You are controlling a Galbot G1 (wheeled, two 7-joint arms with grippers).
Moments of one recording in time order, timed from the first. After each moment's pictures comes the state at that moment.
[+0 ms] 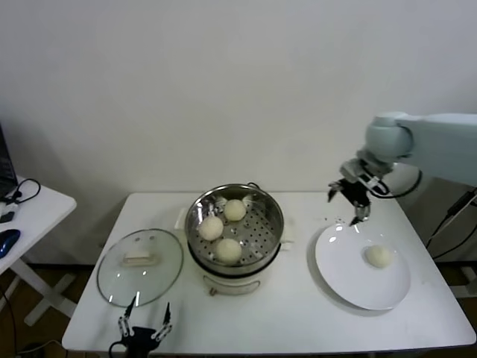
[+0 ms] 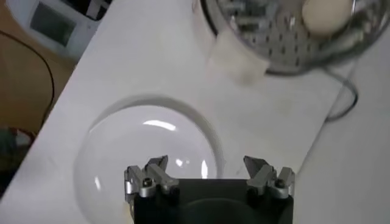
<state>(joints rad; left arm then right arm) 1.75 -1.61 -0.66 -1.83 0.36 -0.25 0.00 0.98 0.74 -1.92 1.40 0.45 -0.02 -1.01</state>
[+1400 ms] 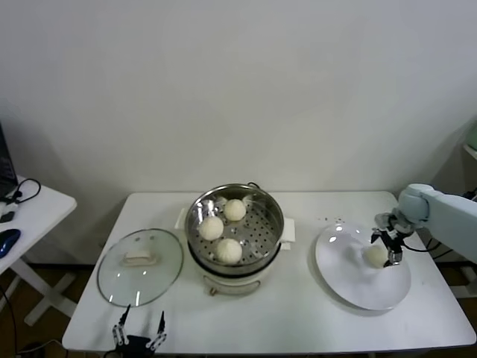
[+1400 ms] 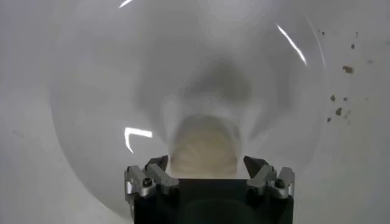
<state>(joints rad) 1.78 -1.61 -0.68 -1.82 0.38 -0.26 -0.01 0.25 0.69 -1.34 0.94 0.10 0.04 -1.00</state>
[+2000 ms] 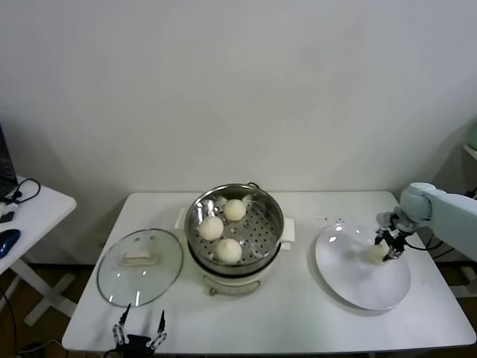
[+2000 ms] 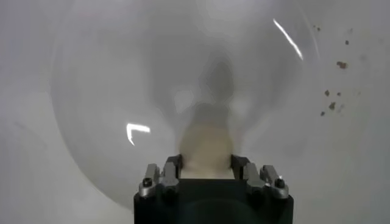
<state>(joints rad) 1.78 -1.61 -0.68 -1.82 0.38 -0.25 -0.01 0.34 0.66 -1.40 1.01 0.11 0.01 -1.00</state>
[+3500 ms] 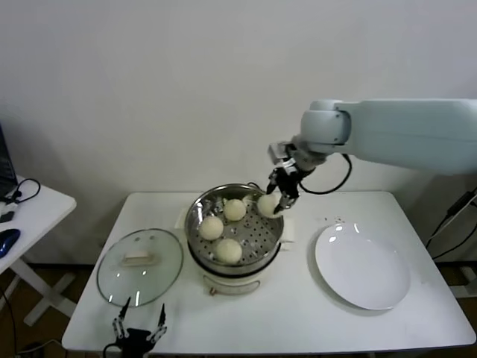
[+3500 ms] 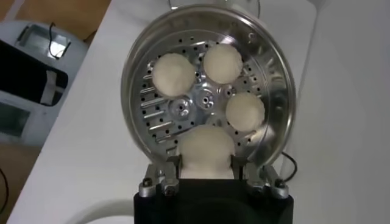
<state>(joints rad) 1.77 -1.61 -0.68 -1.84 0.38 -0.26 -0.01 0.94 1.07 -1.70 1.47 0.76 -0.32 -0.86</state>
